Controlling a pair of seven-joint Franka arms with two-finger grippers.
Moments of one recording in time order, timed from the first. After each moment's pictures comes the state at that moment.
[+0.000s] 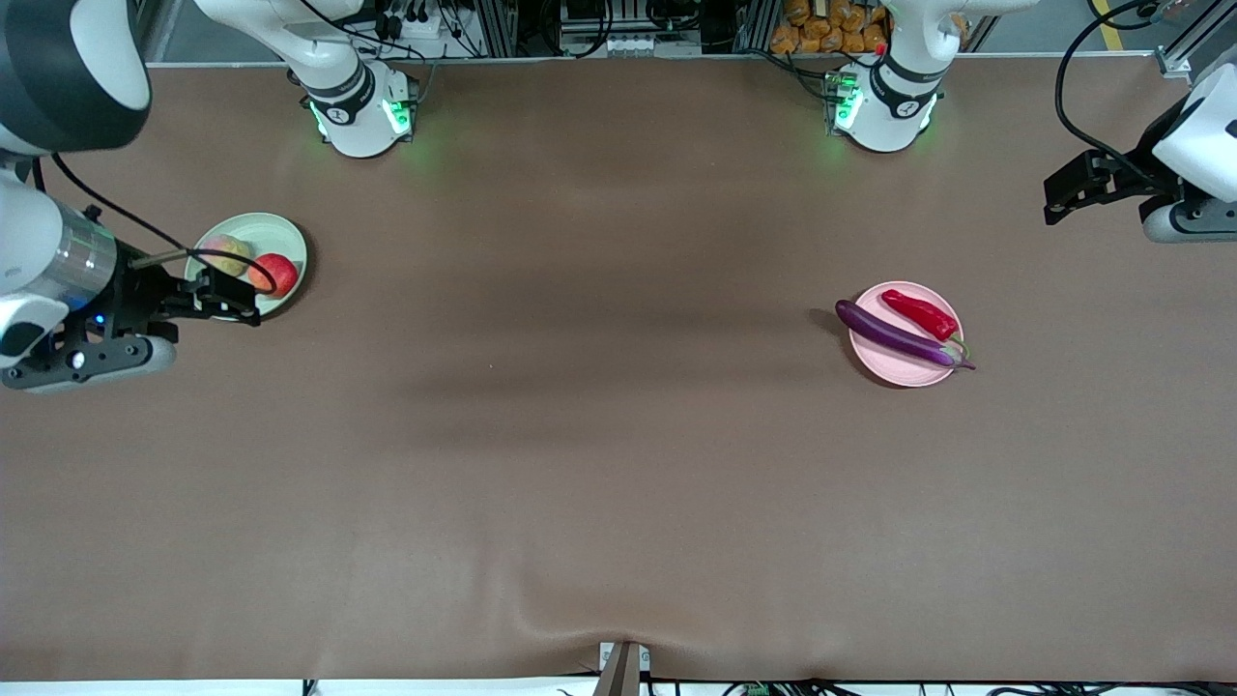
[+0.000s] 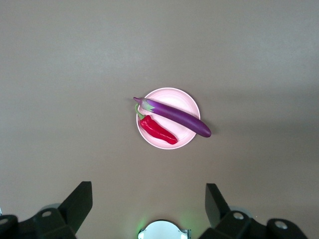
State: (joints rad) left arm -0.07 -0.01 -0.04 -1.50 0.05 1.40 -0.08; right arm 0.03 0.25 0.10 -1.31 0.04 1.47 -0.03
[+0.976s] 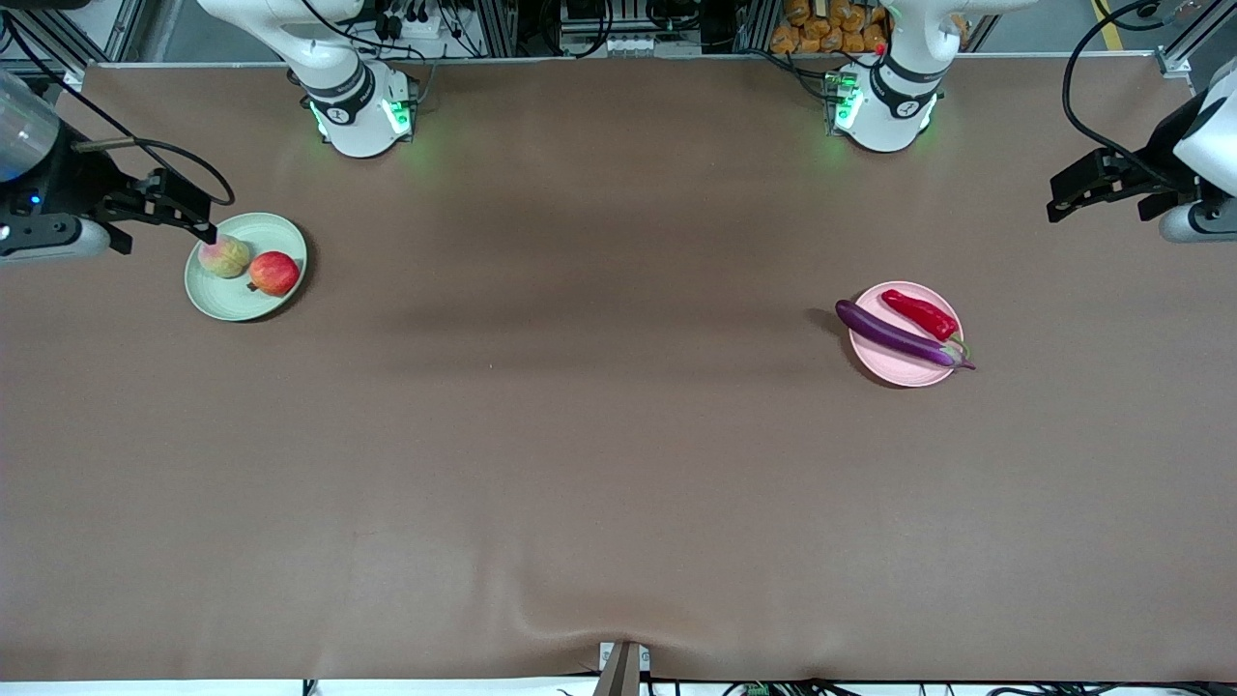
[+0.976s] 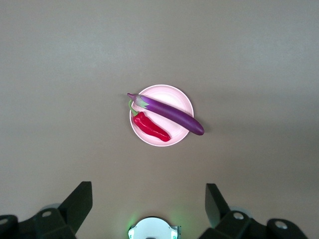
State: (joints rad) left arm -0.04 -0.02 -0.04 -1.50 0.00 1.39 -0.09; right arm -0.01 -0.04 0.08 -1.57 0.04 1.50 -0.02
